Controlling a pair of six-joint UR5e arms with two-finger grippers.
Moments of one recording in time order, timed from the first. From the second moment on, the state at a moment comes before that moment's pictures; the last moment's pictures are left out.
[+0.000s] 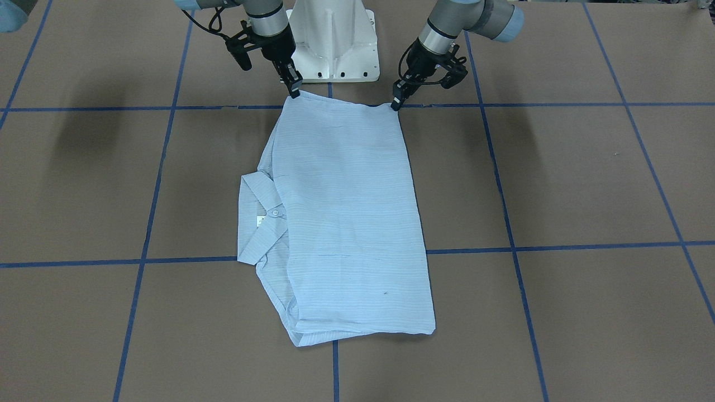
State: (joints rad) left arm -0.09 -1.69 -1.94 -2.28 -1.42 -2.27; right arm 0.10 -1.21 2.03 -1.45 1.50 2.57
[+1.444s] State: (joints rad) left arm -0.17 -1.70 -2.15 -2.28 -1.44 -2.29; right arm 0.18 -1.21 2.20 -1.58 1.50 2.50
